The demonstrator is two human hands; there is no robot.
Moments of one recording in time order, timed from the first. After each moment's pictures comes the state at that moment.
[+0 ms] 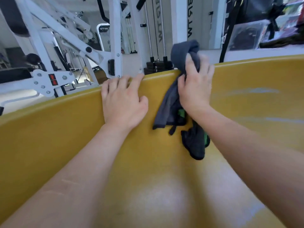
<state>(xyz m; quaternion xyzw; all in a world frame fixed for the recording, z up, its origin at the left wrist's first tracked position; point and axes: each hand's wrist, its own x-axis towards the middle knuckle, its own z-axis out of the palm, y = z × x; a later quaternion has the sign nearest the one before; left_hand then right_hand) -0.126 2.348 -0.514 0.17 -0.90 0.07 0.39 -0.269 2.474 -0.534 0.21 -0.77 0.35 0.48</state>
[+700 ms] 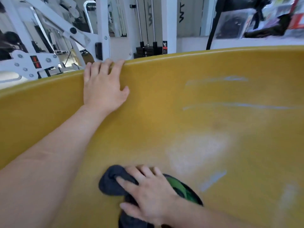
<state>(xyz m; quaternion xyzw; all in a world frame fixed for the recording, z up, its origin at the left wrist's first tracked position) -0.117 2.353 -0.510 0.16 -0.92 0.09 0.34 -0.076 2.540 -0.692 0.64 -0.75 0.09 0.12</state>
